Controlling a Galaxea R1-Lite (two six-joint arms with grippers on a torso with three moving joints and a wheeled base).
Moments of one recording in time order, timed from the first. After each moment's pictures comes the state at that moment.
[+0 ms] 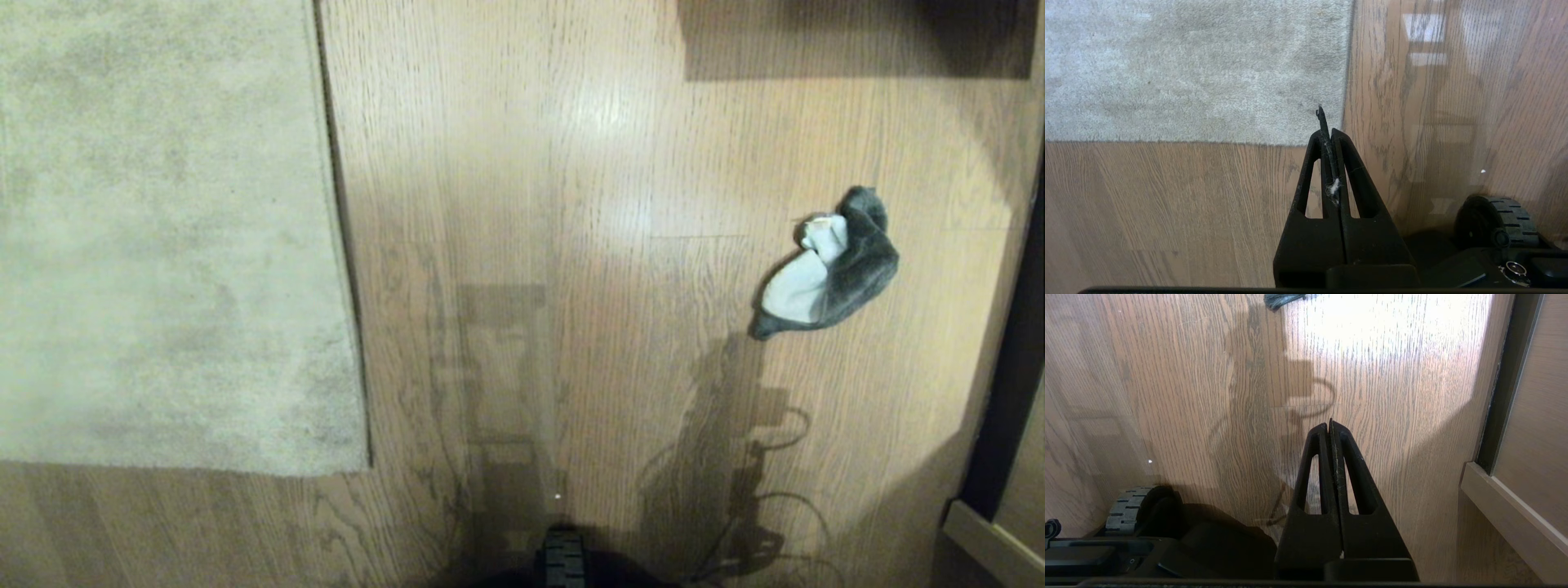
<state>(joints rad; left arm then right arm) 0.00 0.00 0.00 0.00 0.01 -0.03 0.00 0.00 0.00 -0.01 0.00 0.03</state>
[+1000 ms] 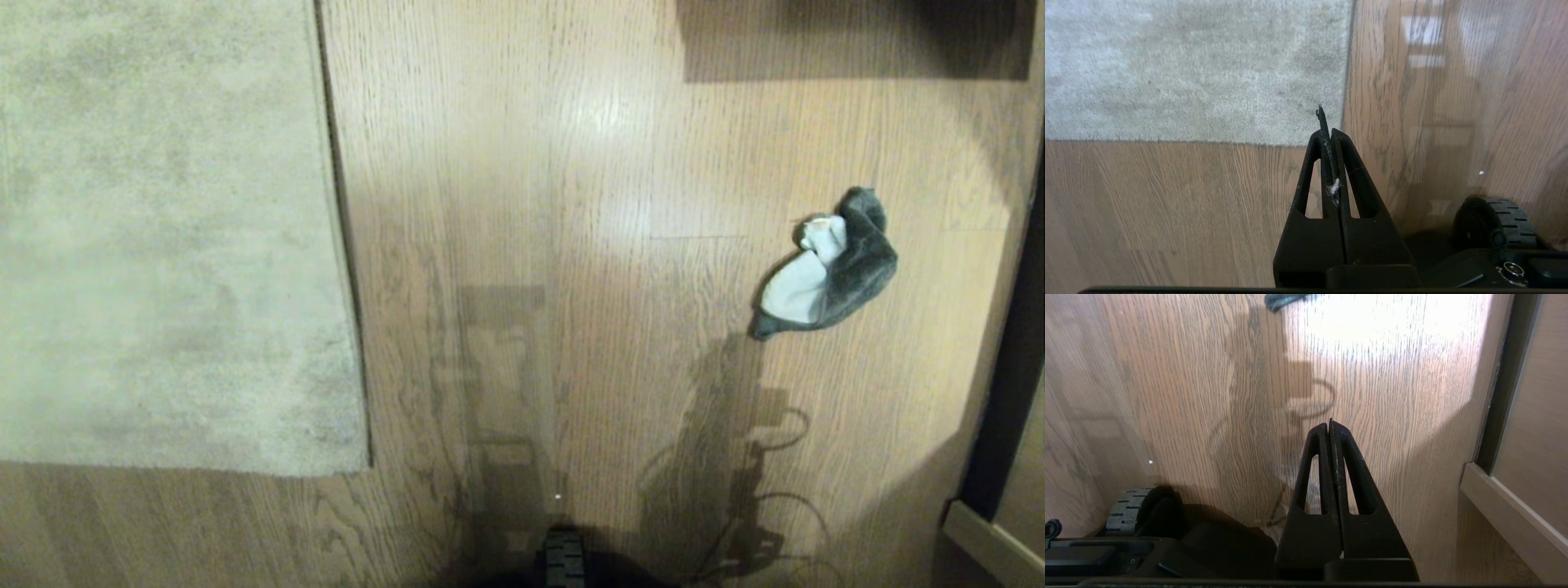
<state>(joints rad) 0.00 0.00 0.00 0.00 0.01 -0.04 0.00 0.00 0.00 -0.01 0.00 0.03</state>
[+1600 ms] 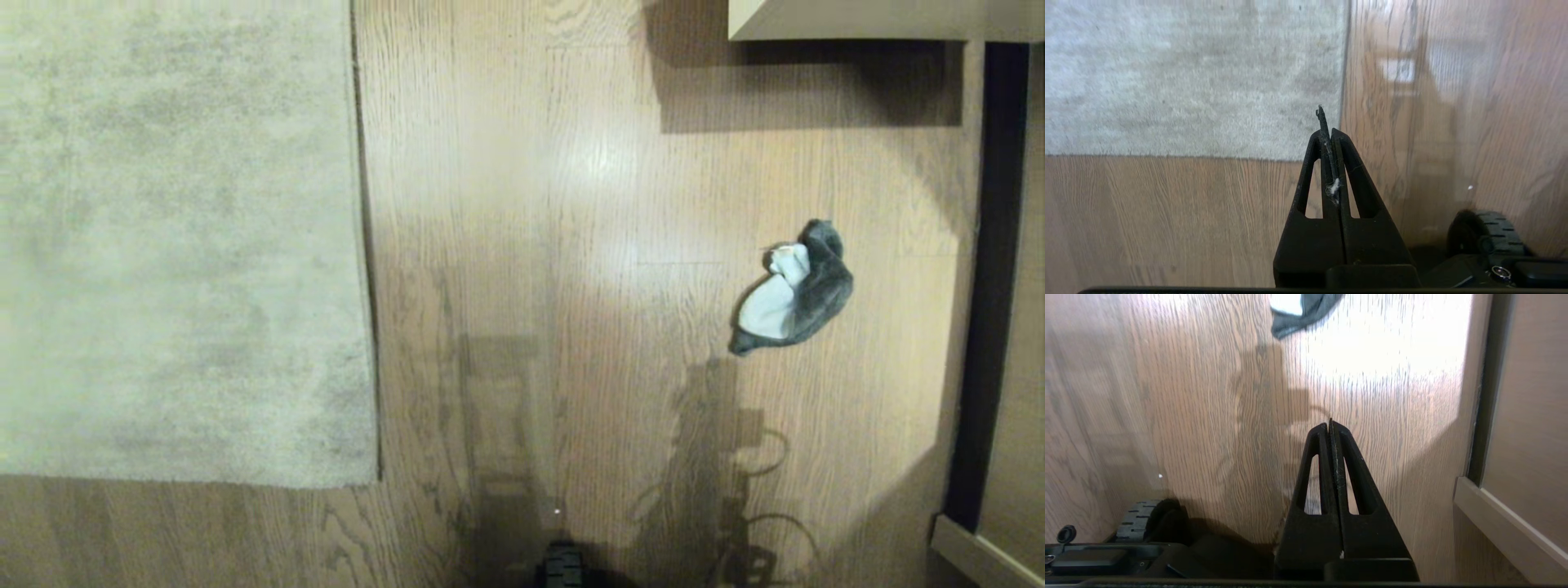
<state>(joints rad) 0.00 0.00 0.00 0.00 0.01 -0.04 0.00 0.00 0.00 -0.01 0.00 0.03</state>
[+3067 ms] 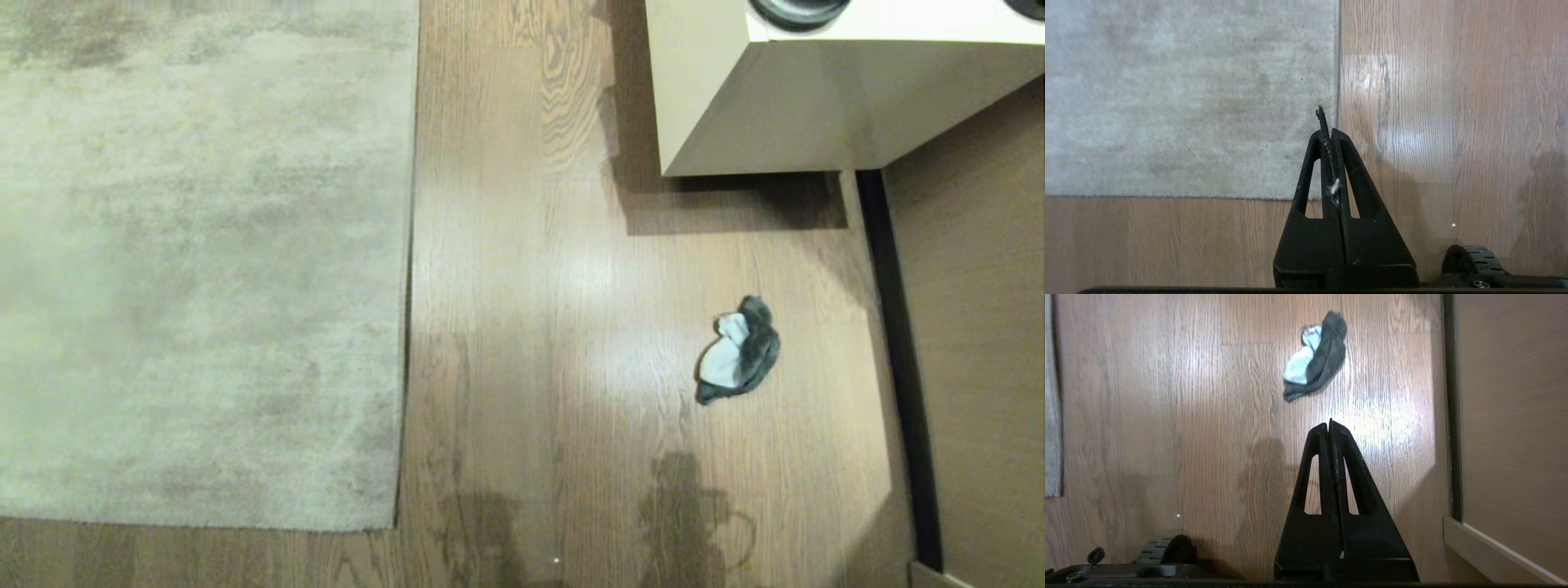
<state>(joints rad) 0.00 0.00 0.00 0.00 0.01 -0.03 0.00 0.00 0.00 -0.01 0.00 0.03</state>
